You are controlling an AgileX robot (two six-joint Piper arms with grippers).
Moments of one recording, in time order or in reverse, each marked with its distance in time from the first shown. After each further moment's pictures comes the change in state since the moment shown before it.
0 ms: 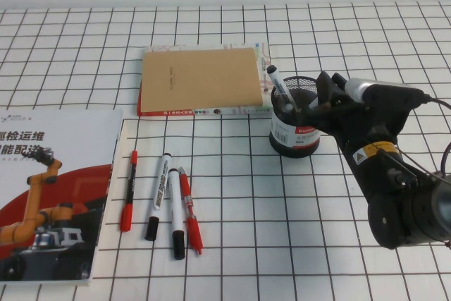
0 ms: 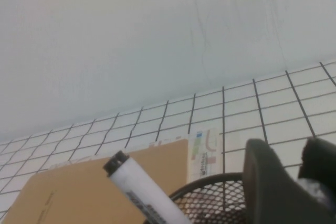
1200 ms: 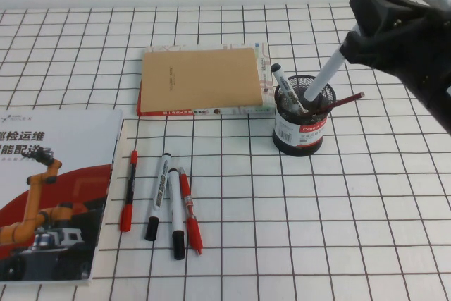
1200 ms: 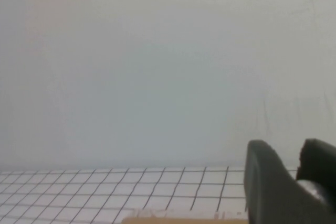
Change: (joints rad) right arm 0.000 -0.624 0.000 -0.028 0.551 -0.243; left arm 0.000 0.000 0.000 0.000 0.000 0.000
